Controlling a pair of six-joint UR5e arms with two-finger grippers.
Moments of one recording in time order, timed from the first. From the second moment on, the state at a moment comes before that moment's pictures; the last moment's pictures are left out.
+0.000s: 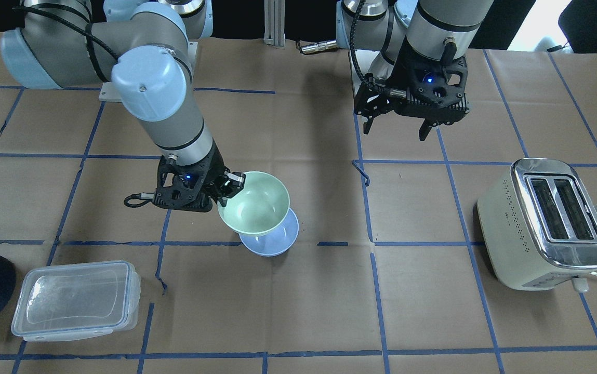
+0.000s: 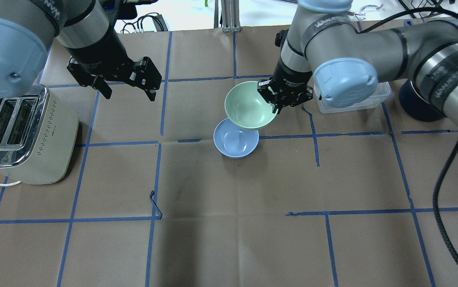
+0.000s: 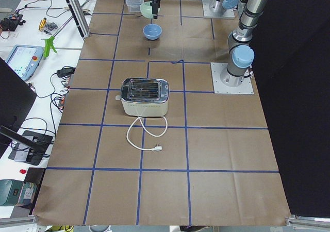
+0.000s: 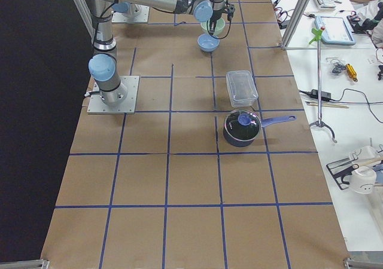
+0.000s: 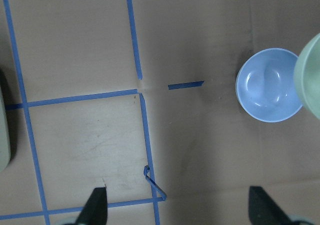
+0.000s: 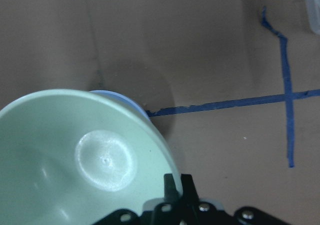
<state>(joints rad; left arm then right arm) -1.63 -1.58 -1.53 -1.57 1.55 0.04 1.79 -1.30 1.65 -1.94 -1.43 0.38</state>
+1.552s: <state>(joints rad) -1.62 -1.59 -1.54 -1.56 1.54 0.03 1.81 -1.19 1.68 -2.03 -1.43 0.41</state>
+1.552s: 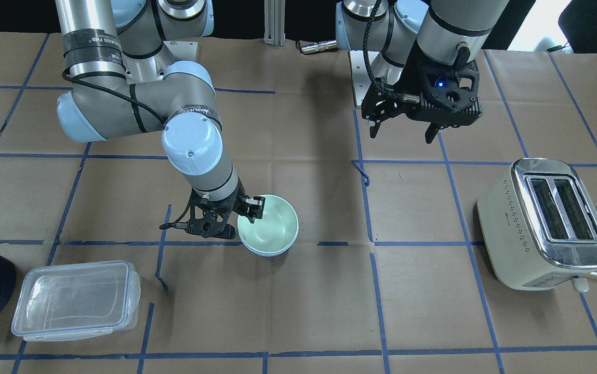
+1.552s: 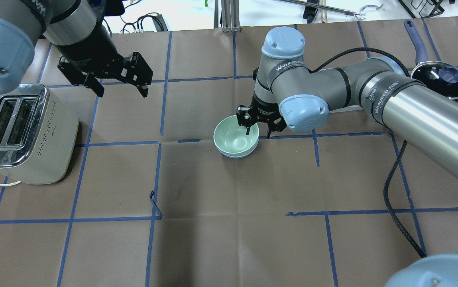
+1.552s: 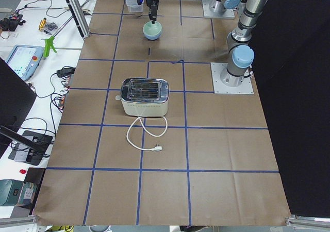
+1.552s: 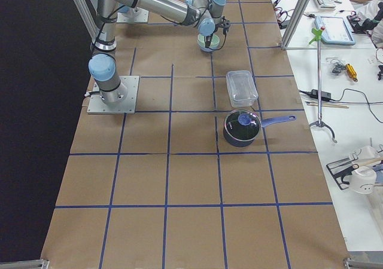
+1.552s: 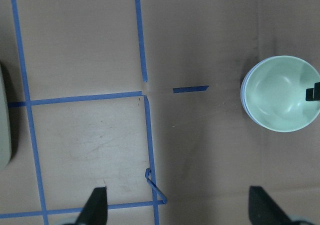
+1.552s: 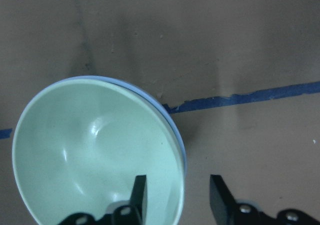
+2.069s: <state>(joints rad) -1.61 -1.59 -1.53 -1.56 1.55 0.04 1.74 -1.30 1.50 -1.68 -1.45 0.40</state>
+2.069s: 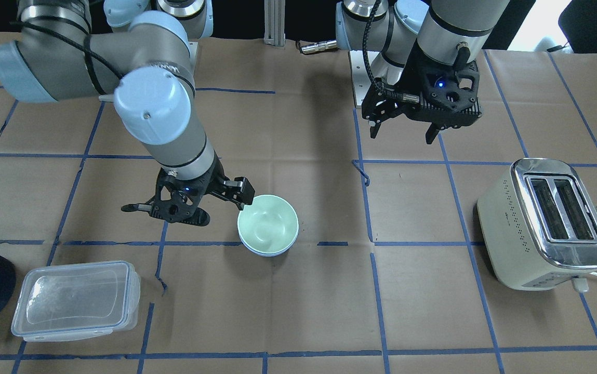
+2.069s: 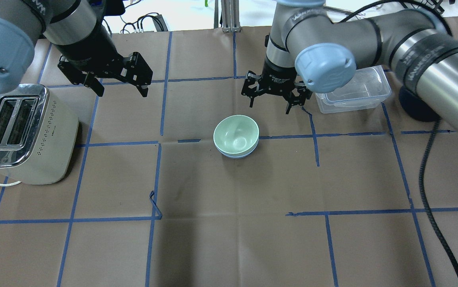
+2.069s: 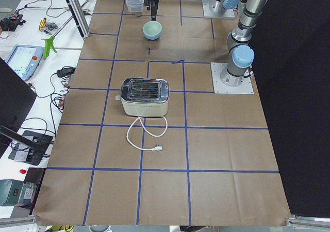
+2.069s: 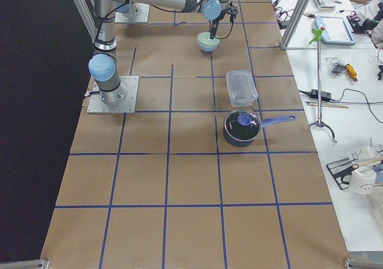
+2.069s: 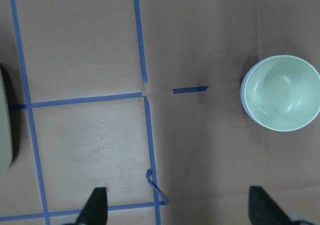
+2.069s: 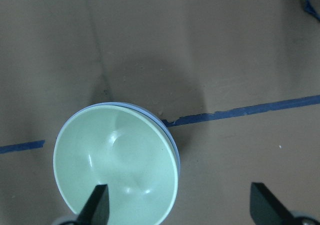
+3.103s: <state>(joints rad) -1.61 -1.59 -1.53 -1.56 1.56 0.04 1.62 -1.57 1.52 -1.37 -1.56 0.19</state>
